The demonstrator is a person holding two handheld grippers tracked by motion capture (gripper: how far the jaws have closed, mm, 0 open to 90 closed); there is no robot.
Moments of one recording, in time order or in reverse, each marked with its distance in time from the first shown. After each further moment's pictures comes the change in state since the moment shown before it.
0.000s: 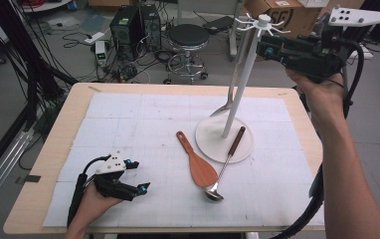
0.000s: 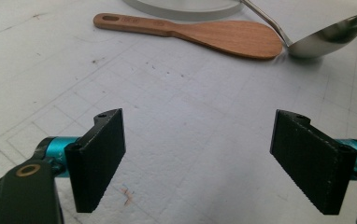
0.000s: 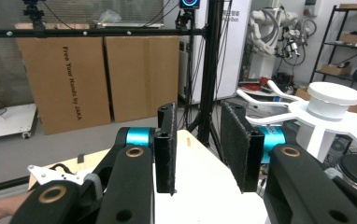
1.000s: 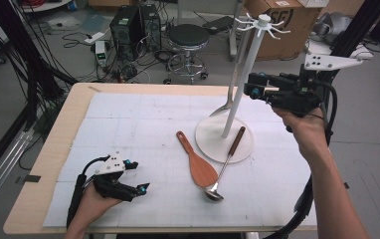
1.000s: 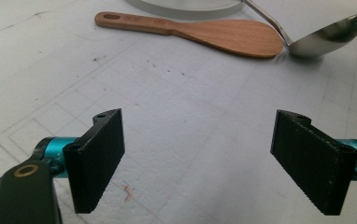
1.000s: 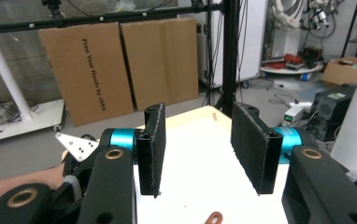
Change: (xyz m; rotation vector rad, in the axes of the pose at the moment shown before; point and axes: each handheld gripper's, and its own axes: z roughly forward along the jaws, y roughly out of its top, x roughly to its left) left arm 0.000 -0.002 -0.003 0.008 0.009 0.005; right arm 0.015 -0.072 0.008 0.051 0.077 0.104
